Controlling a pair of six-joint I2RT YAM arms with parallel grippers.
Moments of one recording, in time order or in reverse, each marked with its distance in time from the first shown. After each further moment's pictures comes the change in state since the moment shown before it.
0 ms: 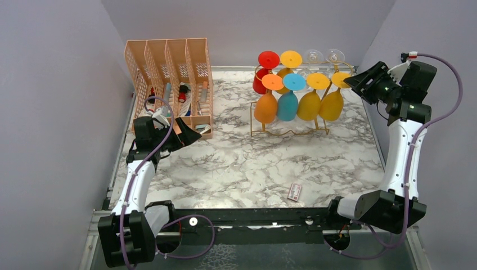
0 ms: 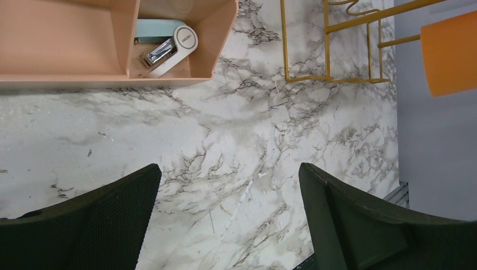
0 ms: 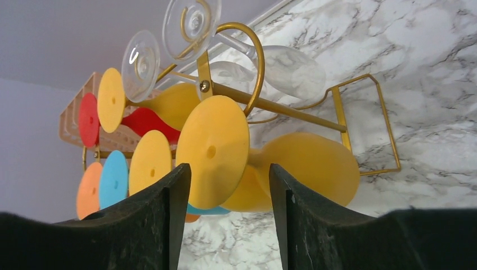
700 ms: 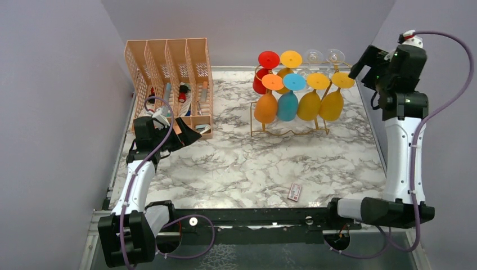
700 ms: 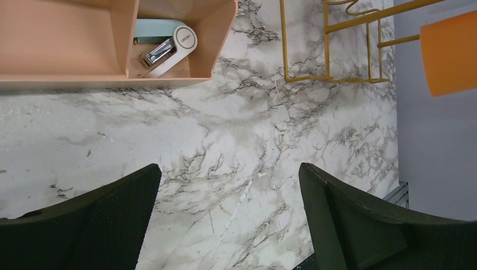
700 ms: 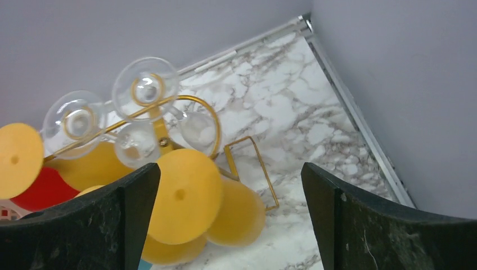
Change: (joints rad) left arm 0.000 -0.001 0.000 0.000 0.000 -0.001; right arm 0.349 0.008 0.220 -0.092 0.761 -0.278
